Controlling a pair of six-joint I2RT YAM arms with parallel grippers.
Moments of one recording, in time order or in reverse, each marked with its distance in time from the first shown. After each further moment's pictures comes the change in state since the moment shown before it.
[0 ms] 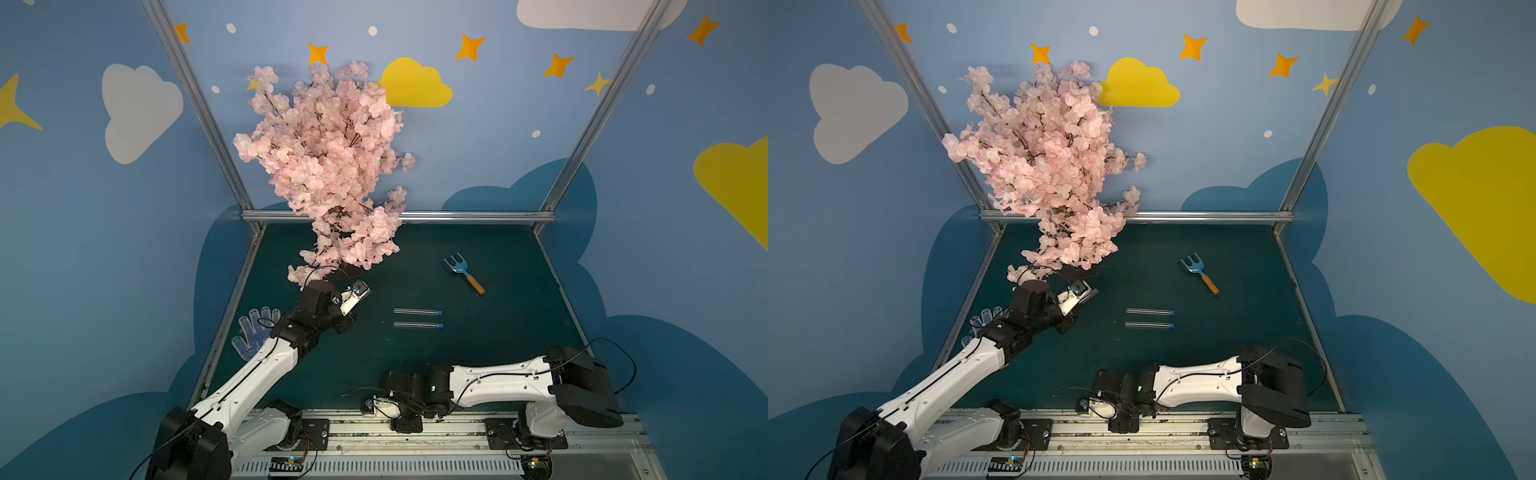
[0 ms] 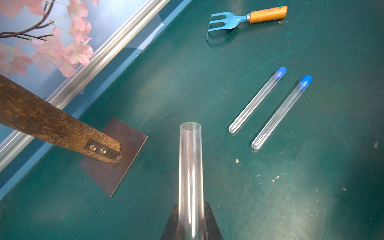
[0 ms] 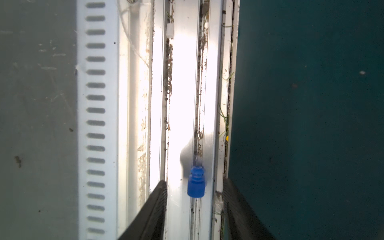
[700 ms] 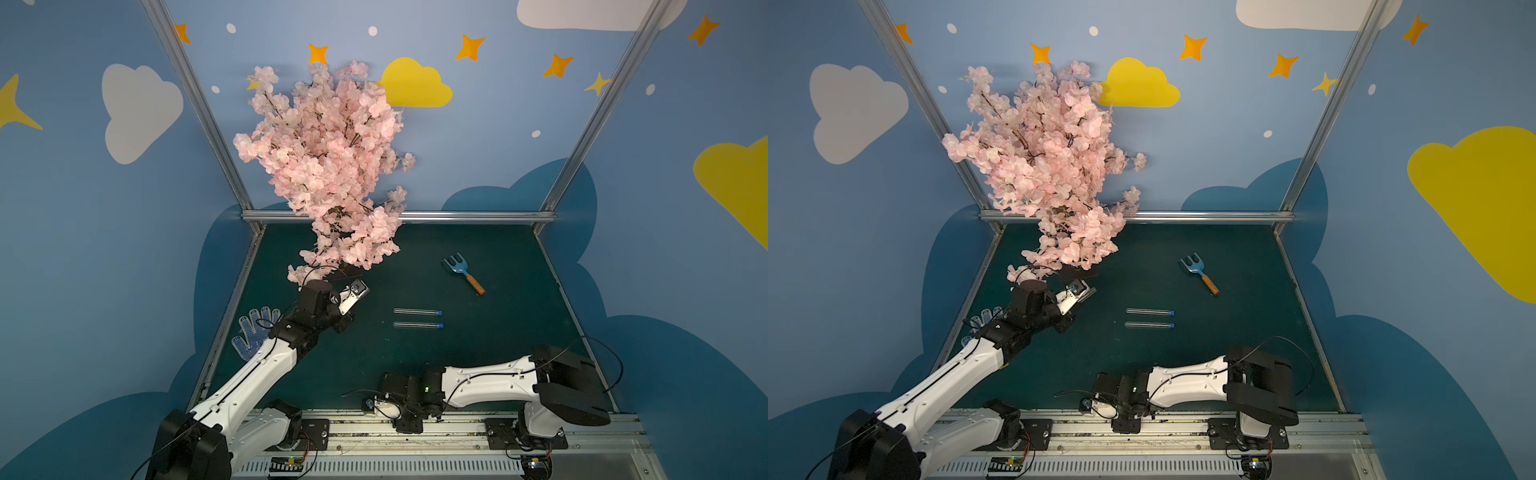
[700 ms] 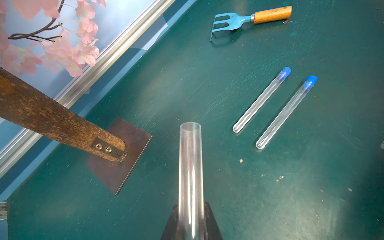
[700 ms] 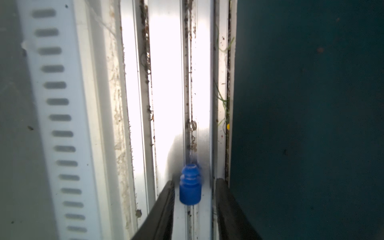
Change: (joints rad) left arm 0.011 -0.003 0.000 0.000 -0.002 0.007; right arm 0.000 0.071 0.001 -0.030 0.008 0.021
